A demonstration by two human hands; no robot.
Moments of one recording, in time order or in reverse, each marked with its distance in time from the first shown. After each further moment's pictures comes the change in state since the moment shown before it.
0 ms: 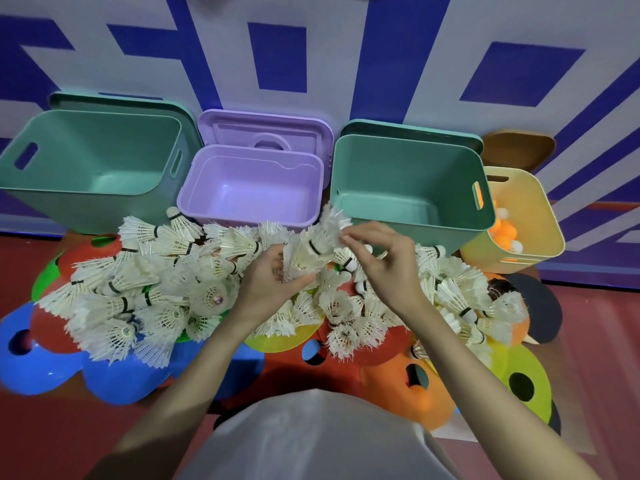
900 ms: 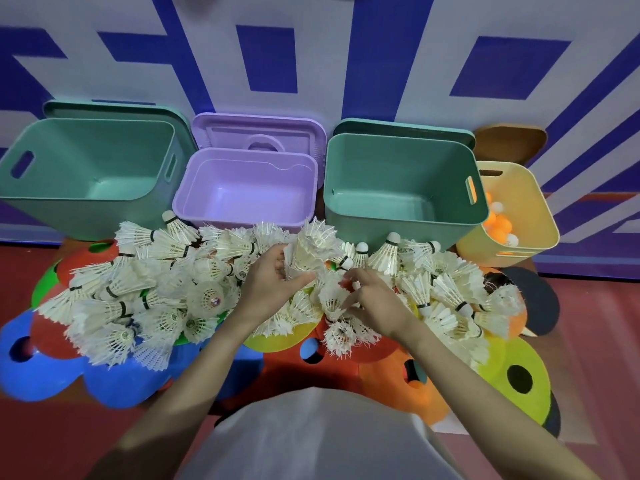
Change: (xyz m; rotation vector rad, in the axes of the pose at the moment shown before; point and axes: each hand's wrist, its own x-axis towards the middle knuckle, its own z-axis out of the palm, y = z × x) left_hand -0.006 0.017 0.007 0.004 -0.031 -0.025; right_hand -0.052 0.079 0.006 -0.636 -0.695 0.024
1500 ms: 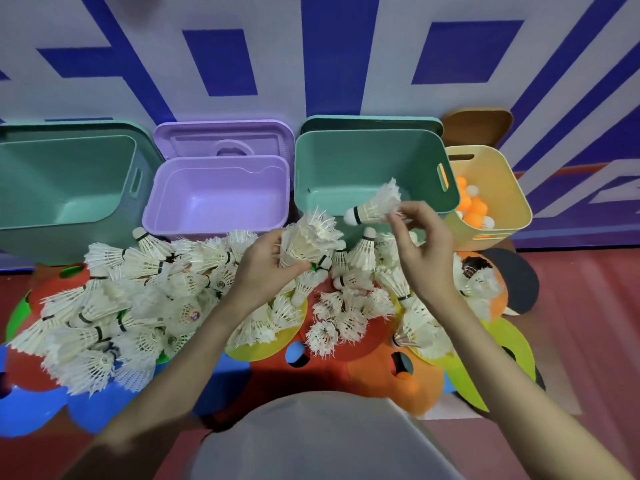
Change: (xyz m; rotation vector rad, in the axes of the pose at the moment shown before) left_hand 0.030 0.026 0.017 0.105 -0.115 0.113; right_hand -0.027 0.008 -0.100 0.571 0.946 0.215
